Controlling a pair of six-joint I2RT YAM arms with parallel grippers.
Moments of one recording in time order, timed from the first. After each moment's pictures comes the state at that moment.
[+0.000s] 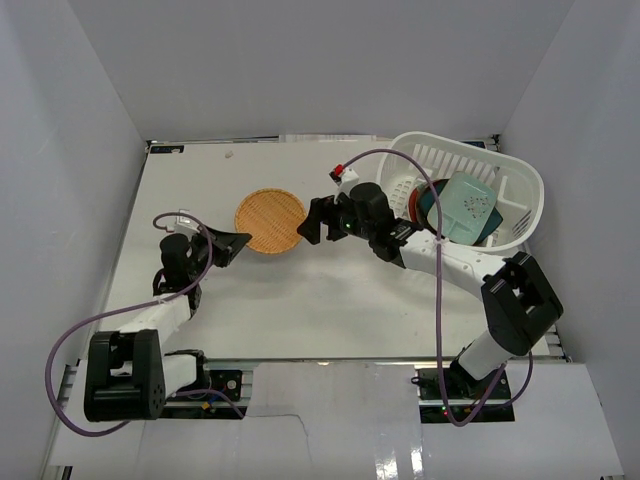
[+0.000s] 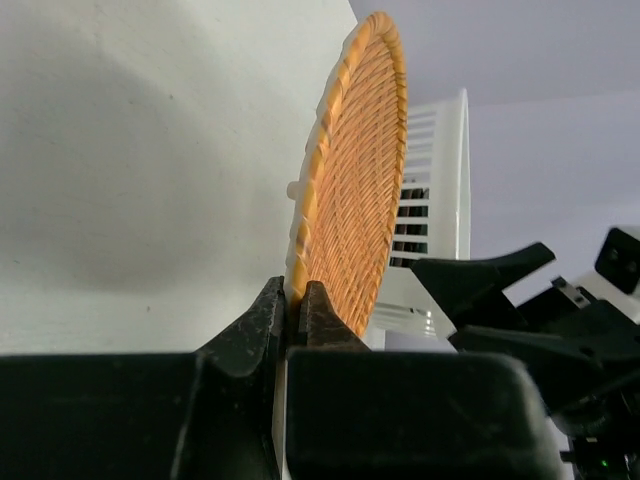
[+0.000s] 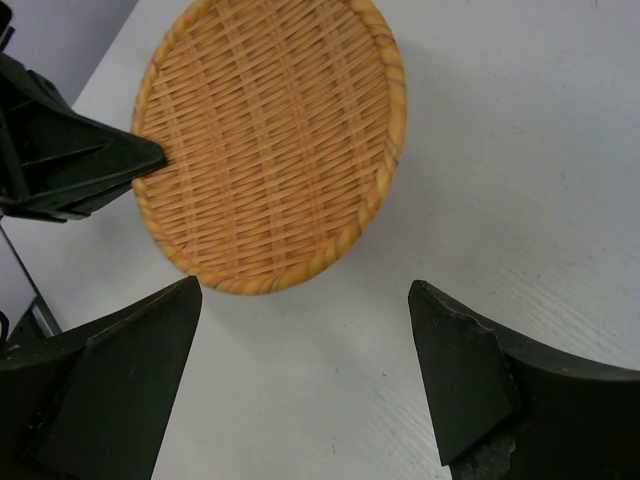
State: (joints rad) left arm 0.04 1.18 0.35 0.56 0.49 -1.10; right arm 0.75 1.57 1.05 0.15 -0.19 0.39
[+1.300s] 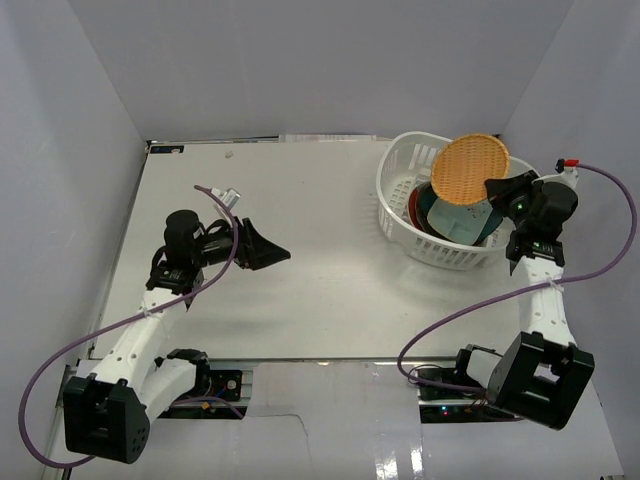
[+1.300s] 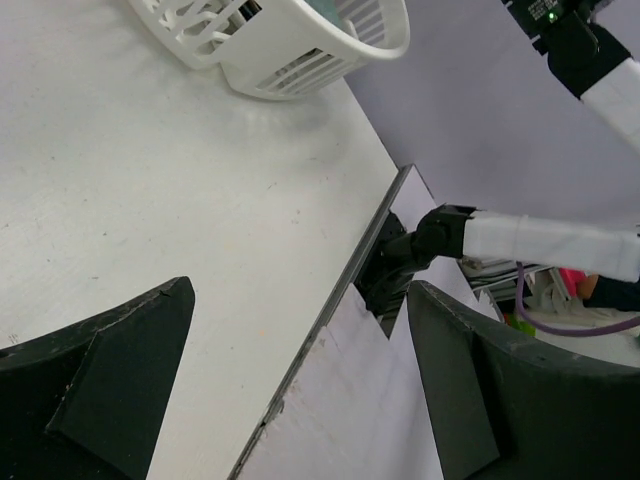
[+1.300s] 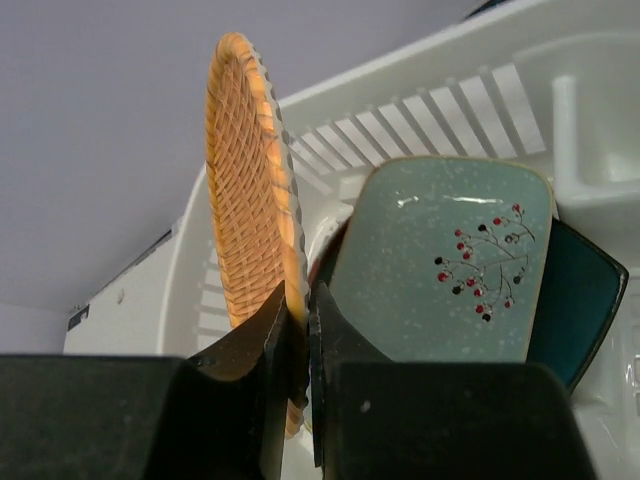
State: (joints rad) left arm -0.18 0.95 0.63 0.08 0.95 -0.61; right arm -0.29 1.10 0.82 0.13 -0.31 0.64
